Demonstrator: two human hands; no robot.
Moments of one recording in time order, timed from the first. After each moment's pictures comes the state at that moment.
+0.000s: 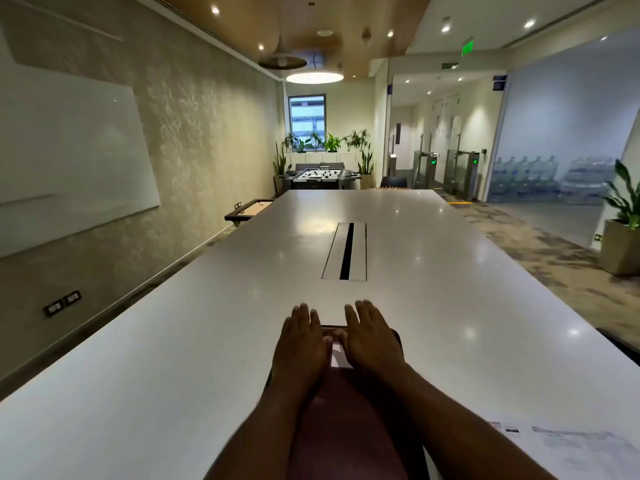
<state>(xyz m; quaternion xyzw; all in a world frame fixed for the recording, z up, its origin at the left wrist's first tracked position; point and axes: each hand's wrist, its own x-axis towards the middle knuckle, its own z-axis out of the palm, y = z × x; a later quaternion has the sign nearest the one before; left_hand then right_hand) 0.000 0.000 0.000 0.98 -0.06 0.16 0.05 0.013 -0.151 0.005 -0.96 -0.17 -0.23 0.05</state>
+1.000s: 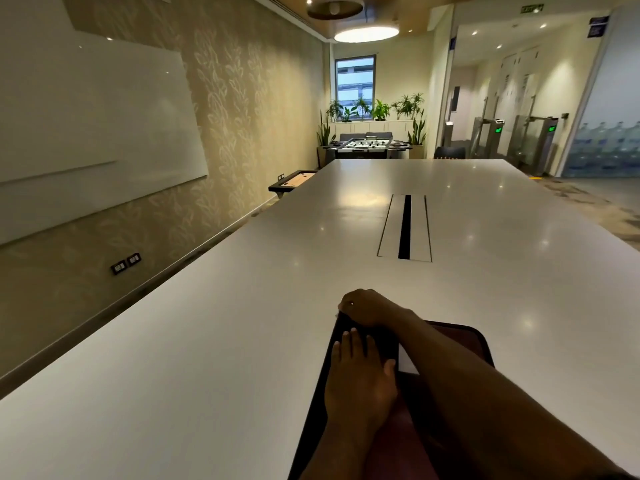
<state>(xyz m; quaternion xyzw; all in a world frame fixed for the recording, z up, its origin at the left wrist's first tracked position) -0.001 0.006 -0.068 0.99 -0.02 0.09 0.13 0.140 -0.044 -0.008 -0.95 -0.23 0.14 0.16</state>
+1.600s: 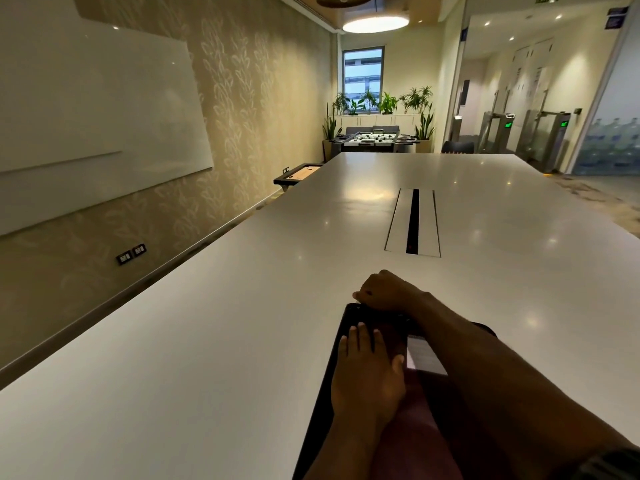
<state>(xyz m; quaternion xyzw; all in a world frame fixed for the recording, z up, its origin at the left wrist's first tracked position) -0.001 0.006 -0.067 0.99 -0.01 0.08 0.13 0.161 -0.062 -0.003 -0.95 -0.30 0.04 0.11</state>
